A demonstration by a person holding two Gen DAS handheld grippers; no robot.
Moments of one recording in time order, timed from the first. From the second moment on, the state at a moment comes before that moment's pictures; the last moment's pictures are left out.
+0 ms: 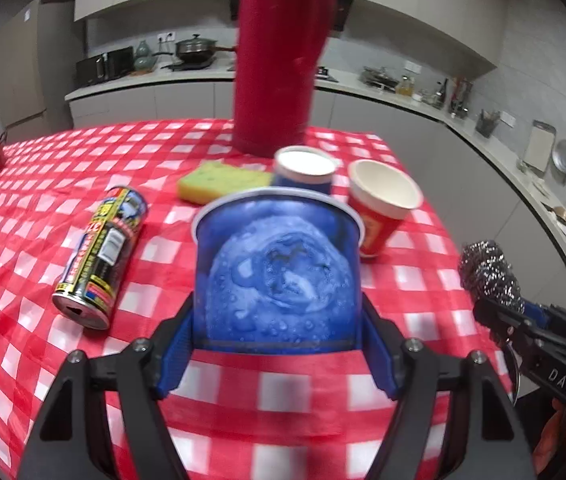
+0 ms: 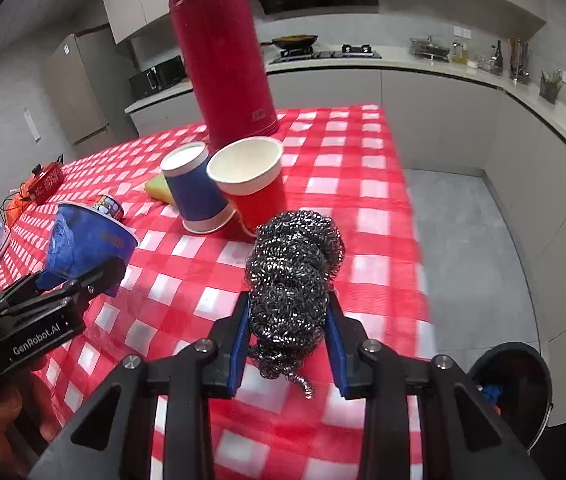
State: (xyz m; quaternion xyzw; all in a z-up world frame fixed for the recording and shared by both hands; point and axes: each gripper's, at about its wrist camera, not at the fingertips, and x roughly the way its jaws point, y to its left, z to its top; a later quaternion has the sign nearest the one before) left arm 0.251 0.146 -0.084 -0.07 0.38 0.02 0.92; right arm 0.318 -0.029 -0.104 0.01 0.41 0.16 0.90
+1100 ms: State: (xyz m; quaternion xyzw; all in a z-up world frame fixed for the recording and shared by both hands) left arm 0.210 -0.130 -0.076 0.01 0.38 -0.15 0.91; right arm 0.212 -0.312 -0.088 0.05 0.40 0.02 0.92
